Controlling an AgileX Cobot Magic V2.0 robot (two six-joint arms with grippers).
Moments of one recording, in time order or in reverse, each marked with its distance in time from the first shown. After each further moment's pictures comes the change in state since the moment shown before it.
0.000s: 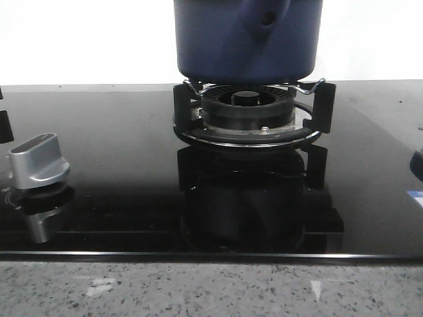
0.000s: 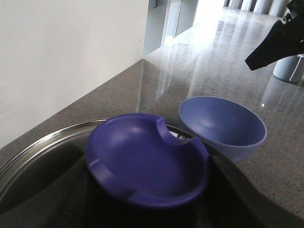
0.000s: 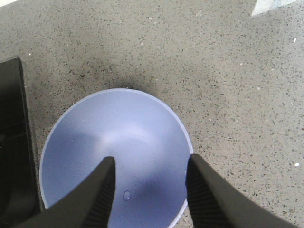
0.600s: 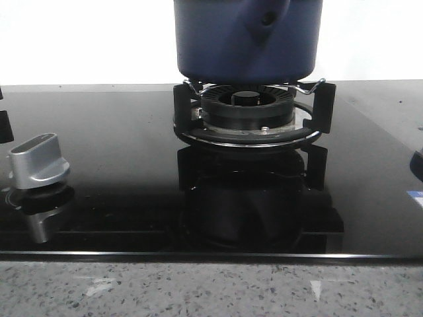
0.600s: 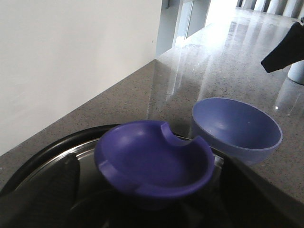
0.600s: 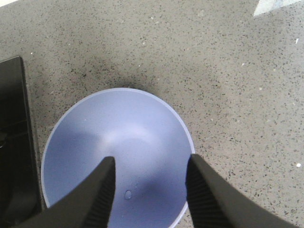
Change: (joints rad) left arm 0.000 0.000 0.000 -0.005 -0.042 -0.004; right arm 0.000 0.000 0.000 0.009 0.002 -0.006
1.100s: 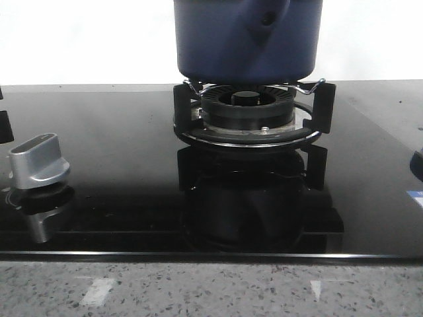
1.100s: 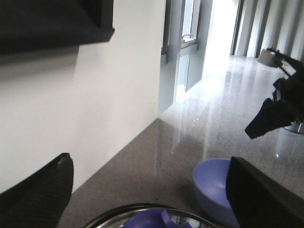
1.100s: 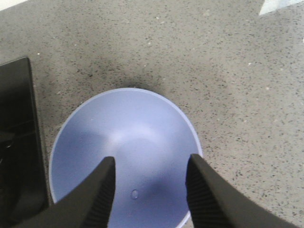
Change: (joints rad) left arm 0.101 -0.098 -0.093 -0.065 0.094 0.000; right arm 0.000 0.000 0.000 0.028 0.000 -0.007
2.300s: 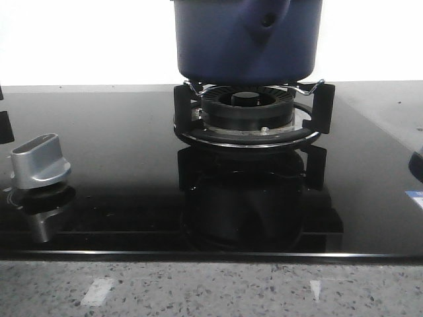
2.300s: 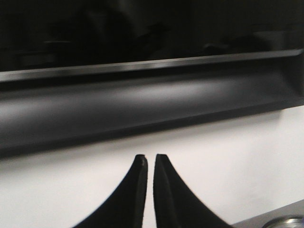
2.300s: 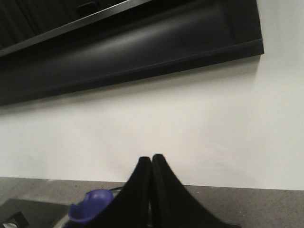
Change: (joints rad) left arm 0.370 -0.676 0.380 0.182 -0.434 -0.182; right arm 0.181 -0.419 0.362 1.127 -0.487 -0.976
